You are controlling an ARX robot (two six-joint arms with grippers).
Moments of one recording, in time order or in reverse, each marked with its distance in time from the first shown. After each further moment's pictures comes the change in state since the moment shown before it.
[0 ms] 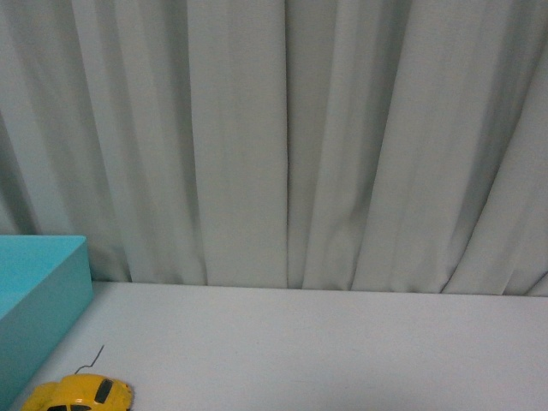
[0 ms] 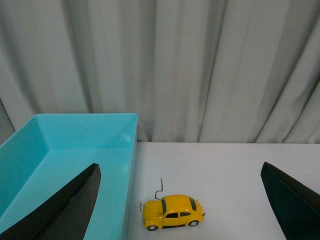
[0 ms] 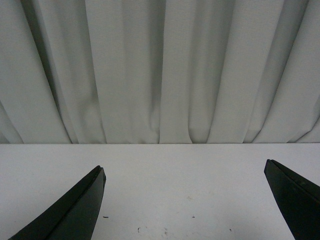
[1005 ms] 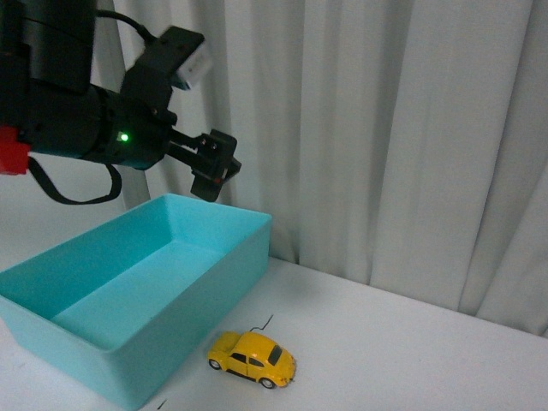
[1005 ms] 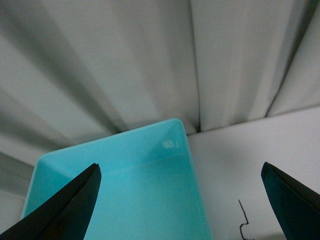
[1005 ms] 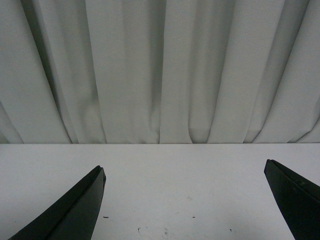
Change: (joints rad) left arm 0.205 1.462 0.793 0.287 0.179 0.364; right arm 0.000 0.000 0.000 0.000 0.000 0.000
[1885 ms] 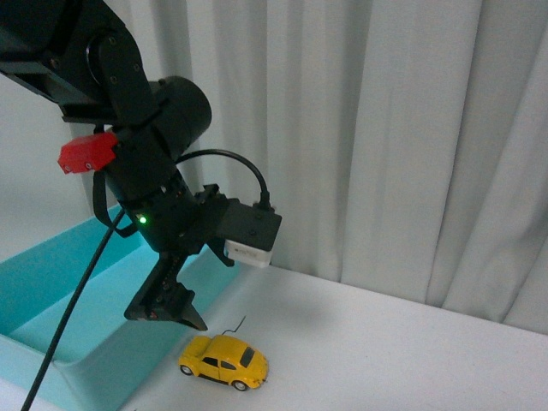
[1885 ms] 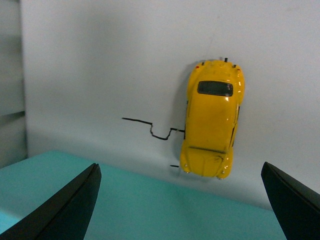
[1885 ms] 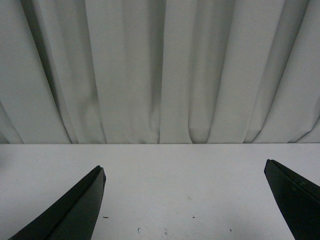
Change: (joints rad) left arm -0.151 0.399 0.437 -0.891 -0.014 1.101; right arm 0.000 0.000 0.000 0.000 0.000 0.000
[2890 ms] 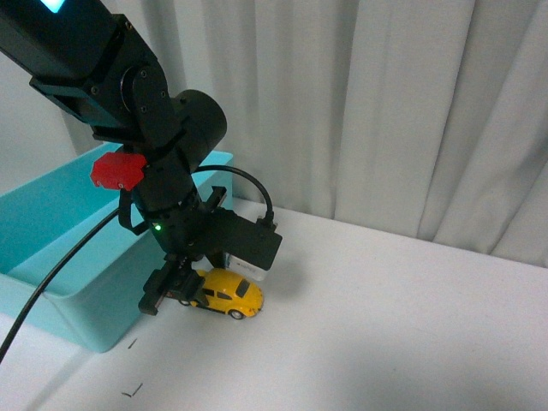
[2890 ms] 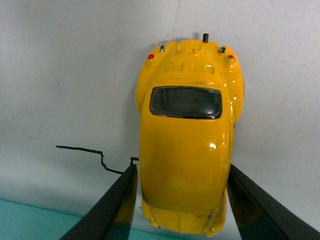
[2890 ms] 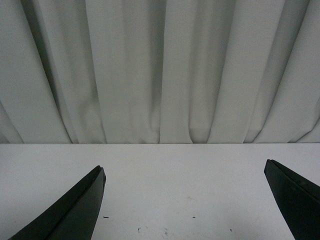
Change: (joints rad) left arm -0.043 0.199 -0.043 0.153 -0.105 0.050; right arm 0.000 0.000 0.000 0.000 0.000 0.000
